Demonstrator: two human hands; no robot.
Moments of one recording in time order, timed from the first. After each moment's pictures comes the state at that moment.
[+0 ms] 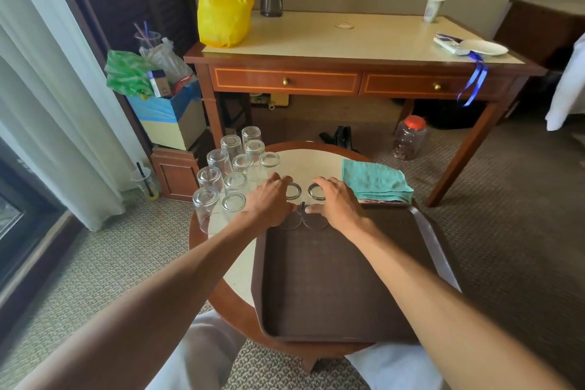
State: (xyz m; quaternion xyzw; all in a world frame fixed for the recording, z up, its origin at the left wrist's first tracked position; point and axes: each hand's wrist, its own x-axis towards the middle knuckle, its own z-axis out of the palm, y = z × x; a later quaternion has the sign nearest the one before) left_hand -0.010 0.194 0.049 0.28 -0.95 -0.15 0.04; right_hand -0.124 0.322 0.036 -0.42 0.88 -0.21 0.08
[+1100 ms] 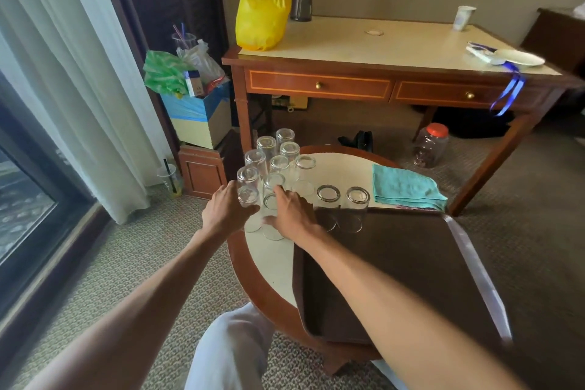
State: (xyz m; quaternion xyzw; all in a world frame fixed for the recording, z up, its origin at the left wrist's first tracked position) left_hand 0.114 0.099 0.033 0.45 -0.86 -0.21 0.11; right_hand 0.006 0.214 0.035 -0.47 0.85 -0.20 0.15
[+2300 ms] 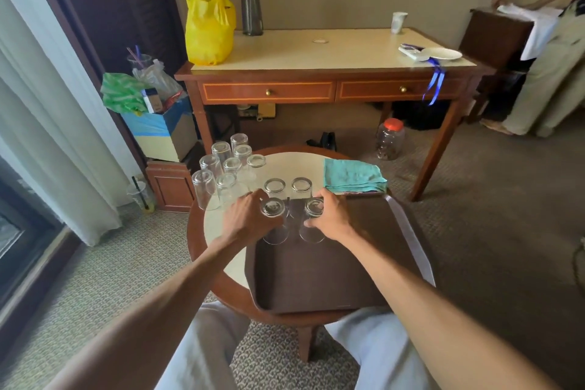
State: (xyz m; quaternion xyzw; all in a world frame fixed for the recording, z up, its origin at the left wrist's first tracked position) left_hand 0.056 0.237 0.053 0.33 -0.91 -0.21 0.14; right_hand -0.083 0.385 0.038 -0.31 0.88 -0.34 0.13
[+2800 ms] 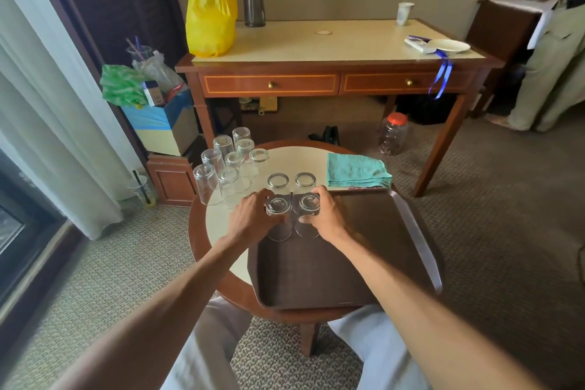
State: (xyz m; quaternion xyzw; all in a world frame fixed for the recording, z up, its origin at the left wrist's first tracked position) left_hand 0.051 0.231 0.031 0.32 -0.91 -0.25 0.14; right_hand -0.074 0.371 0.015 -0.31 0.87 -0.37 0.11
